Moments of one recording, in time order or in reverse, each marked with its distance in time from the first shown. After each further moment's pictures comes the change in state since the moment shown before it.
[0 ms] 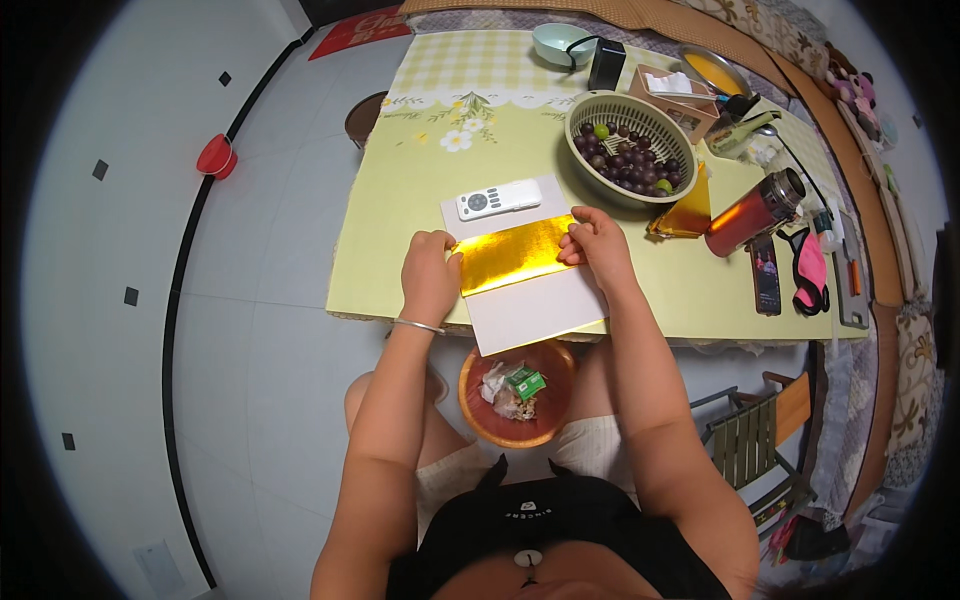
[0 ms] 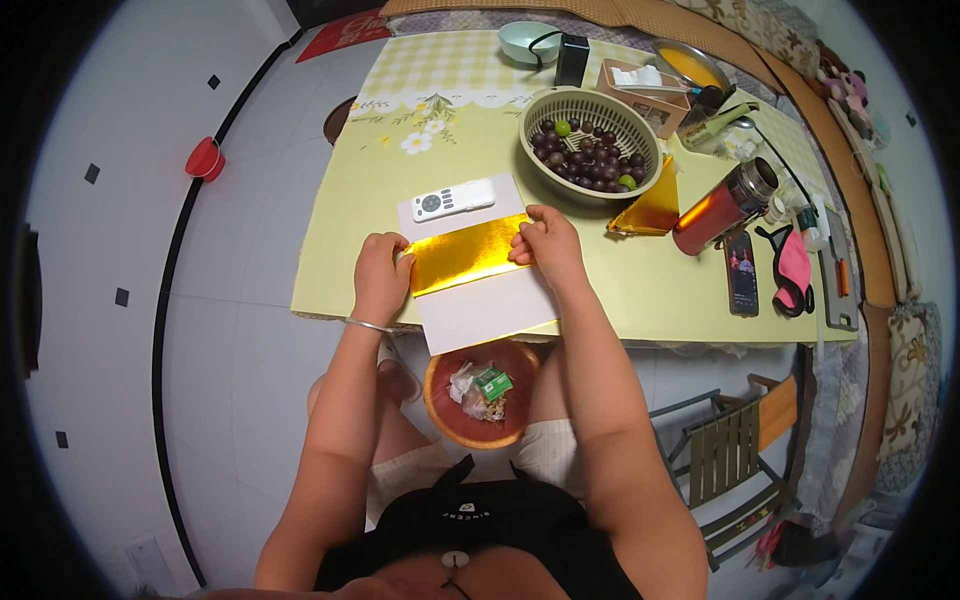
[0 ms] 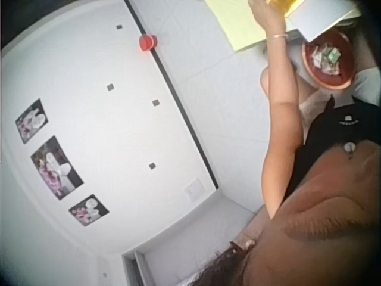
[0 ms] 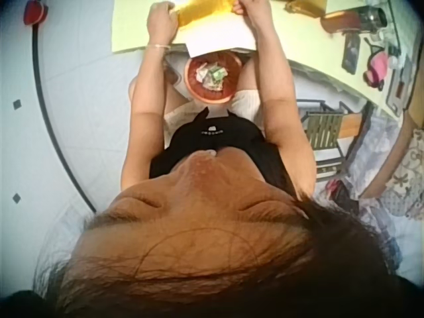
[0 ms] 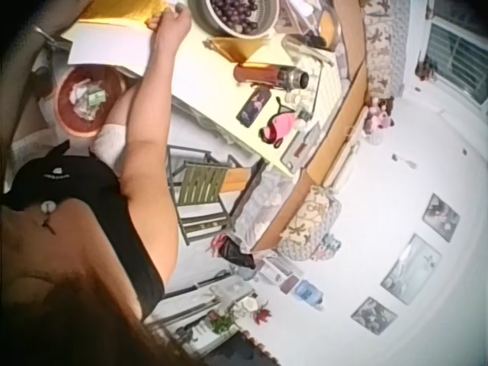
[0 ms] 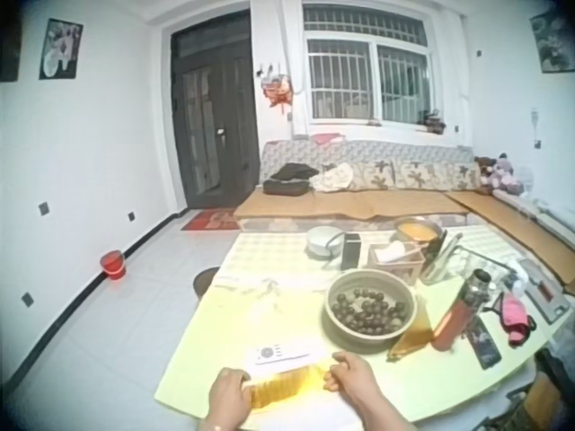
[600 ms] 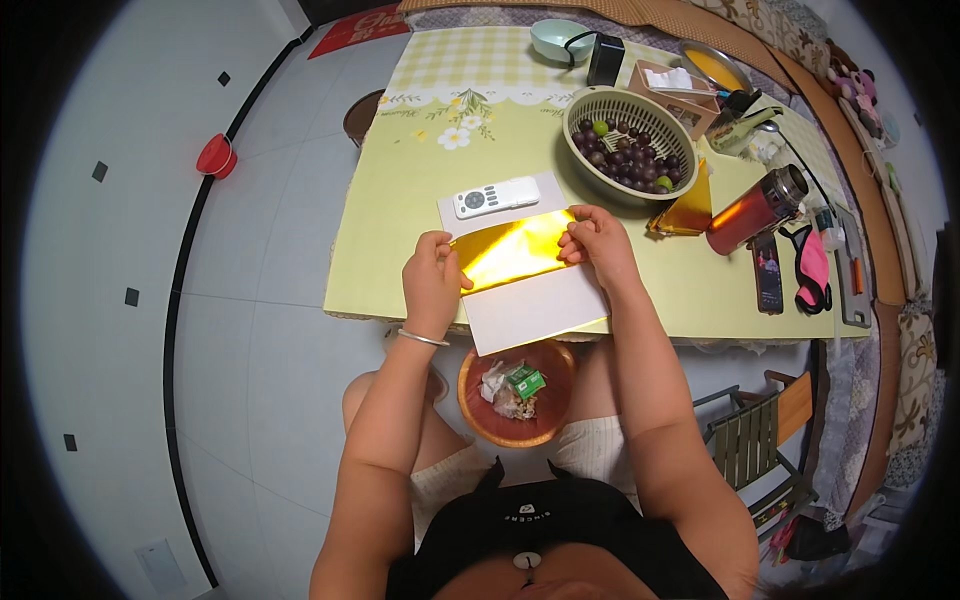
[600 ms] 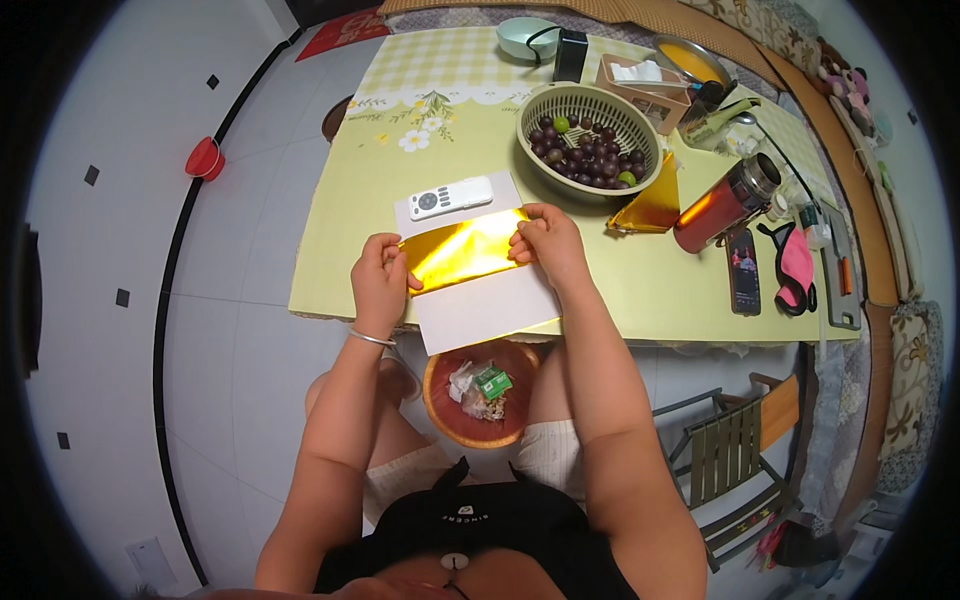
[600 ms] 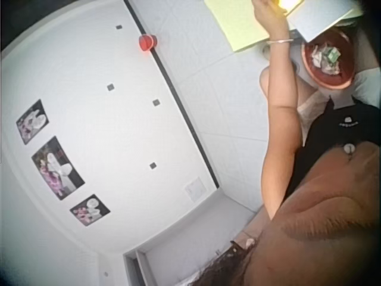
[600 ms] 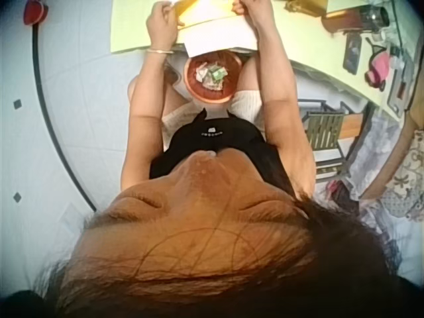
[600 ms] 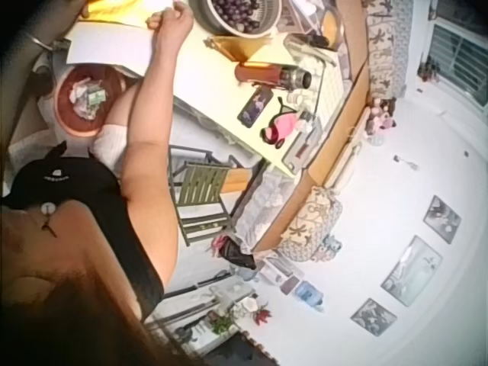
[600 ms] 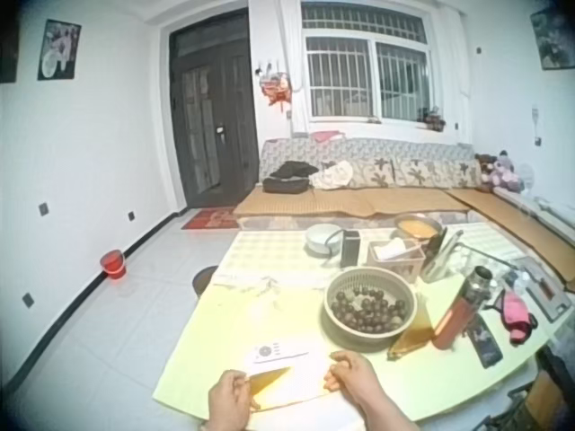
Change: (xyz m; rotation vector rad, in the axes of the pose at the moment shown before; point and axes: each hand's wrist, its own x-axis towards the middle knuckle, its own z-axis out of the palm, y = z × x) left_hand -0.014 0.021 -0.004 -0.529 -0.020 -0.255; right_hand 0.000 0.000 -0.005 0.082 -0.055 -0.023
